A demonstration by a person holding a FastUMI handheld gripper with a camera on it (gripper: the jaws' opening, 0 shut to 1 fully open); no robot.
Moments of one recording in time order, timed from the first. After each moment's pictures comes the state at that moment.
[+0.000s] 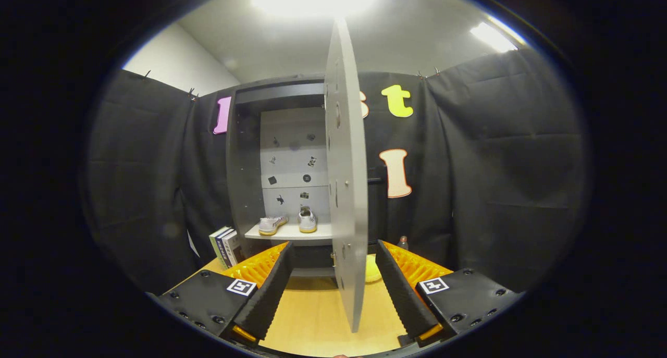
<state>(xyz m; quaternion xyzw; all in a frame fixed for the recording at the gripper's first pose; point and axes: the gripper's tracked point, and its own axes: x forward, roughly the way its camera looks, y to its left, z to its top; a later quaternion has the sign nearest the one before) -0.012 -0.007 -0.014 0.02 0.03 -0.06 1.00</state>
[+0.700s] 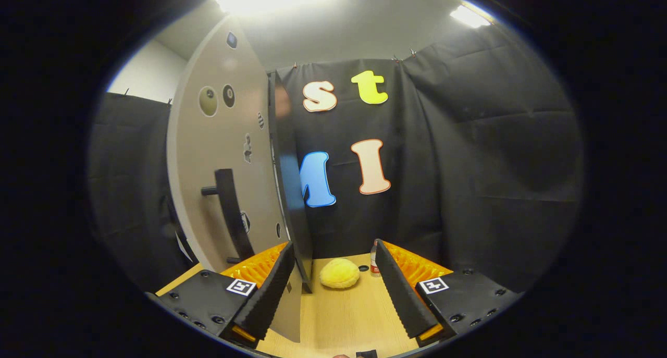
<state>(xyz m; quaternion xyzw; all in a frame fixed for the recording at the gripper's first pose) 0.073 -0.165 -0.013 0.08 0.05 -0.05 0.99</state>
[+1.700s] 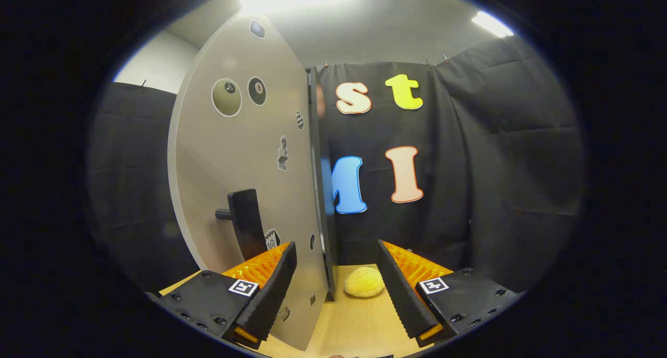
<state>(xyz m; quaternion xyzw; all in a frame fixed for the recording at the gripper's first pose) 0.101 -0.060 0.009 0.05 0.06 -0.01 1.00</state>
